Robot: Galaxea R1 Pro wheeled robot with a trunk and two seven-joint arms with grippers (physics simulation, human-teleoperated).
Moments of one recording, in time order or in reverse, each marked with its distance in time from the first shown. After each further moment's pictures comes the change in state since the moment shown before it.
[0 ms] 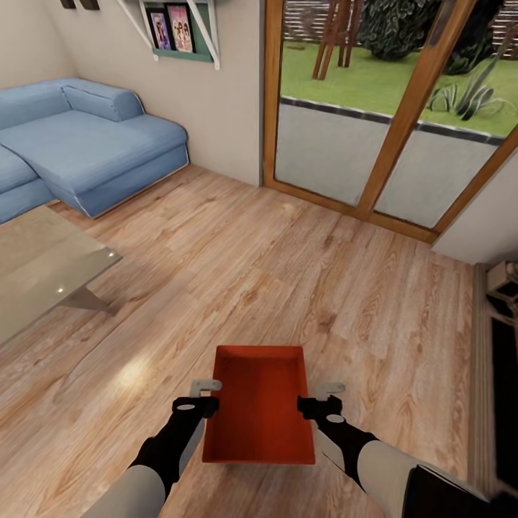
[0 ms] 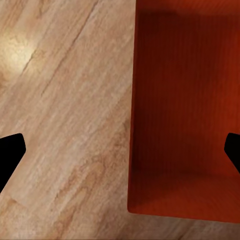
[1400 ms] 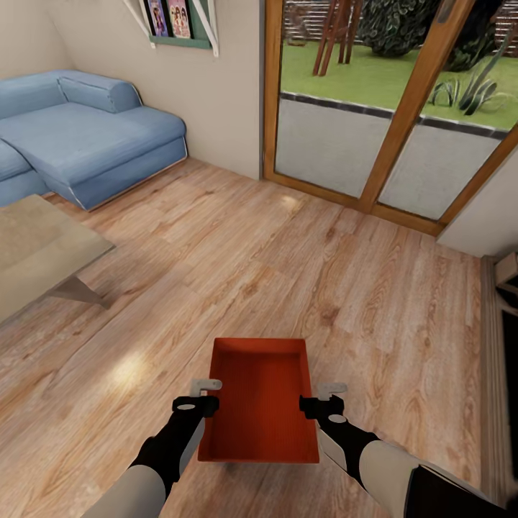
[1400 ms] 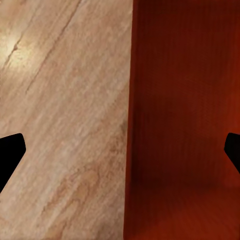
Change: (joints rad) left arm 0.000 -0.001 0.001 -0.002 -0.003 -0.005 0.002; right arm 0.000 -0.008 -0.003 0.002 0.000 -0.005 0.002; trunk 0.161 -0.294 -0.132
